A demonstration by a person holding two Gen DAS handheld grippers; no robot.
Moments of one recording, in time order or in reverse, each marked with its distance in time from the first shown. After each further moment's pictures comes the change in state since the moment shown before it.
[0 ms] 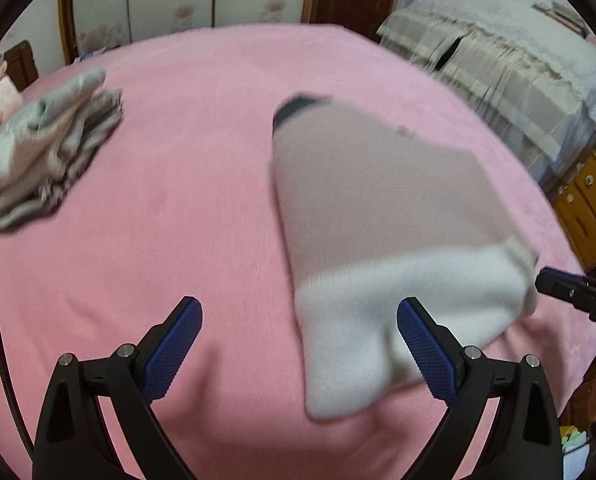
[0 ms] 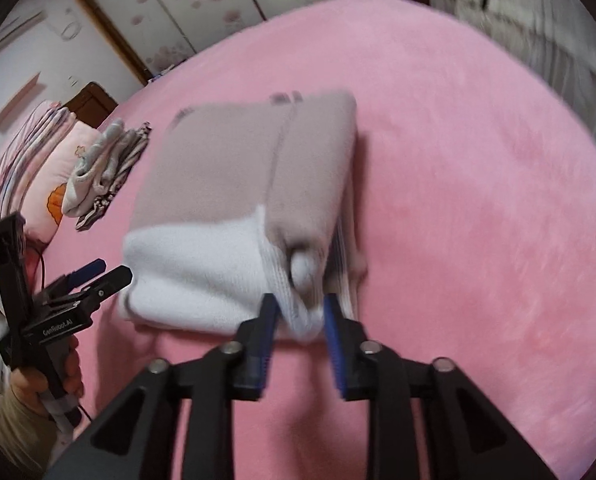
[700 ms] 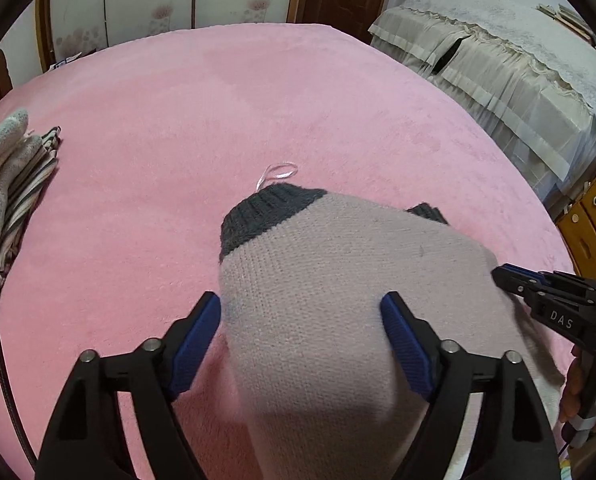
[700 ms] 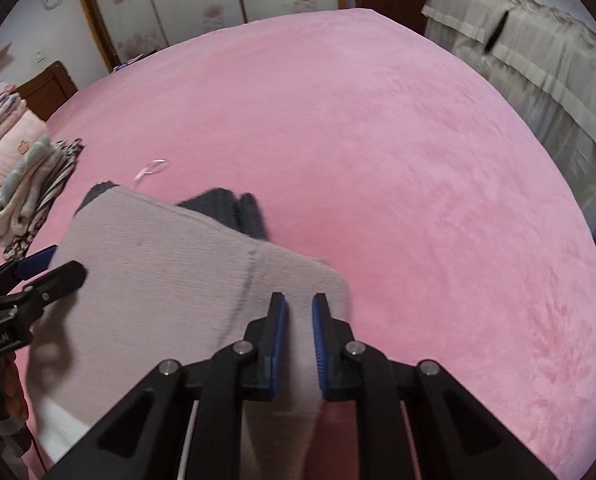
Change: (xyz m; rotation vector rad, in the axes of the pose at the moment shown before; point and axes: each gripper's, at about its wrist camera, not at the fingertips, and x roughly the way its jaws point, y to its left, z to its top) left arm 0.106 -0.017 0.097 0.003 0.026 -0.035; right arm 0.107 -0.022 0.110 -0.050 0.020 -0.217
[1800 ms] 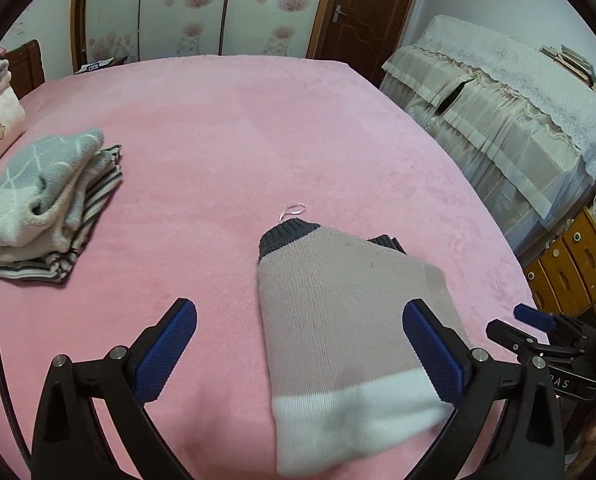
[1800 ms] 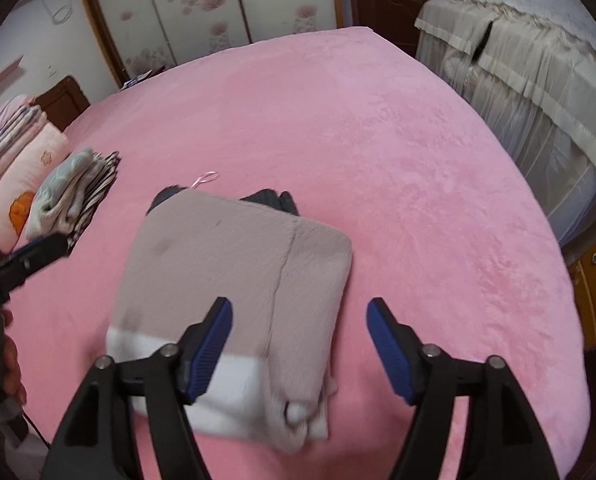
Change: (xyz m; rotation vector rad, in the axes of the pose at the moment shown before) left arm -0.148 -0.004 -0.008 -0.086 -0.093 0.024; right arm -0.123 0.037 -0.033 -0.018 -0.054 0.014
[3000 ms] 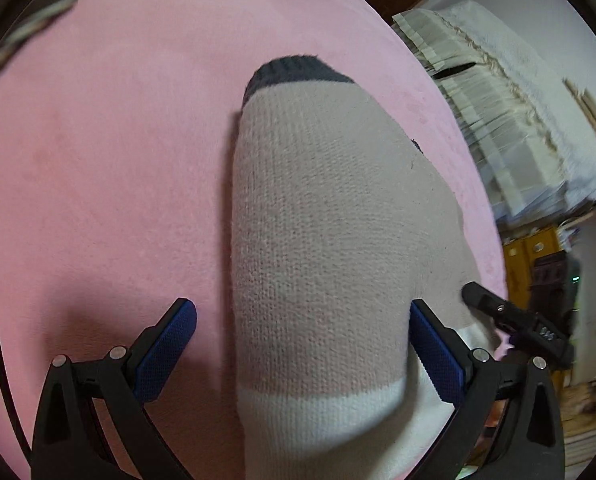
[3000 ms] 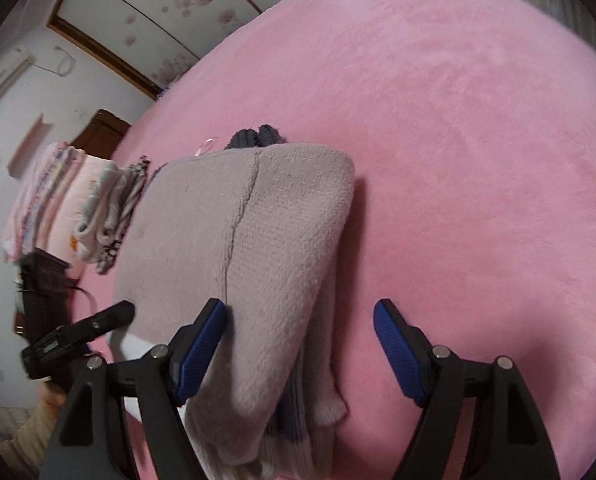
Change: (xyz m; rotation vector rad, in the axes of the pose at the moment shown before) left arm 0.137 0.051 -0.078 -0.263 0.288 -0.301; right arm 0.122 -0.075 -0.030 0.233 0.144 0.470
